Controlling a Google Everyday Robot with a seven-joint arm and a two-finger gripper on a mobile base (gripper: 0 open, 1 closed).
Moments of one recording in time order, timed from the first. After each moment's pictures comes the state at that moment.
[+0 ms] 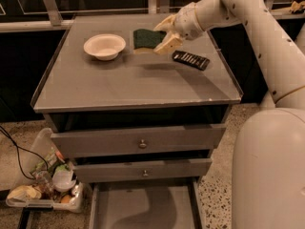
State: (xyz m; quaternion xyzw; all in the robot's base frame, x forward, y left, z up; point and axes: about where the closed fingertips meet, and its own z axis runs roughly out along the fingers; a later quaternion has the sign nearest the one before) arm 0.754 -0.048 0.910 -0.67 0.57 0.15 0.45
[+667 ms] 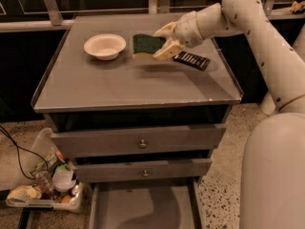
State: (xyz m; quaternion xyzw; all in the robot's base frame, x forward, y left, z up) arm 0.746 -0.046 0.895 -0.66 0.56 0.18 0.47
